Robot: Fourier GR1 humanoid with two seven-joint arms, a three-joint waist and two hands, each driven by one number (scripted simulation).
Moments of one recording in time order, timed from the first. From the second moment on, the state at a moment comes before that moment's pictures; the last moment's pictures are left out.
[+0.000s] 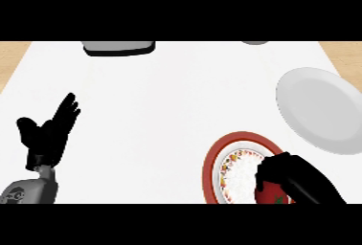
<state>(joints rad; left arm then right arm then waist) -0.11 0.24 0.10 -1.42 0.06 0.03 0.15 0.09 -0.53 0.37 -1.78 0.72 0.01 -0.40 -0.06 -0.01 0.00</state>
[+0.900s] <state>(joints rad) -0.18 0.22 0.08 -1.41 0.04 0.01 0.17 0.05 -0.68 -0.25 -1.56 0.20 0.09 -0.51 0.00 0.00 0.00</state>
